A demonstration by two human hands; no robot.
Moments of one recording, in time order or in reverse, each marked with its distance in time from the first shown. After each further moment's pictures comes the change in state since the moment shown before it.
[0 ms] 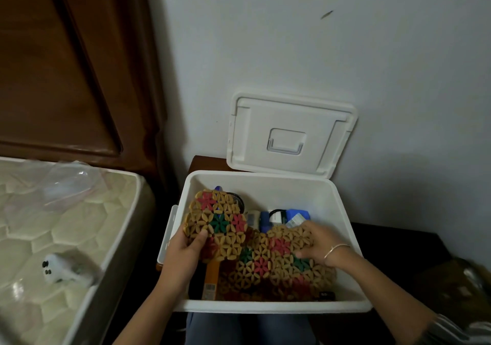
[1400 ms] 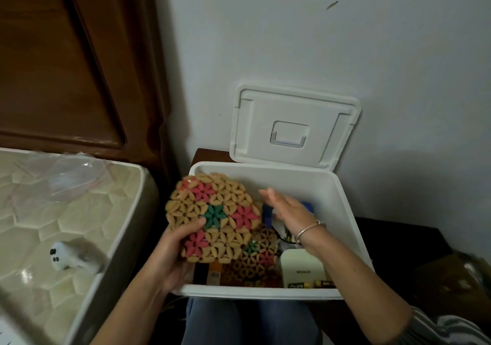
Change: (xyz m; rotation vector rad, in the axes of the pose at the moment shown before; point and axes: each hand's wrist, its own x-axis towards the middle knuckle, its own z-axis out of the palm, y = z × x) left_hand -0.008 0.021 -0.027 -0.445 -0.304 -0.284; right_hand -0.018 -0.105 0.001 0.670 0.059 -0.104
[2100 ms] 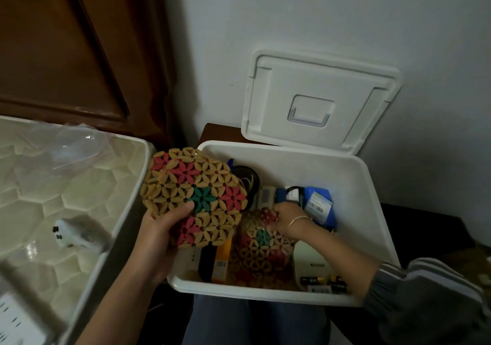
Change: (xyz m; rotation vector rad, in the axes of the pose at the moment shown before) left_hand 0.001 0.012 -0.018 0.091 0.103 0.252; right_hand 0.076 0.086 0.026 -0.859 -0.249 0.055
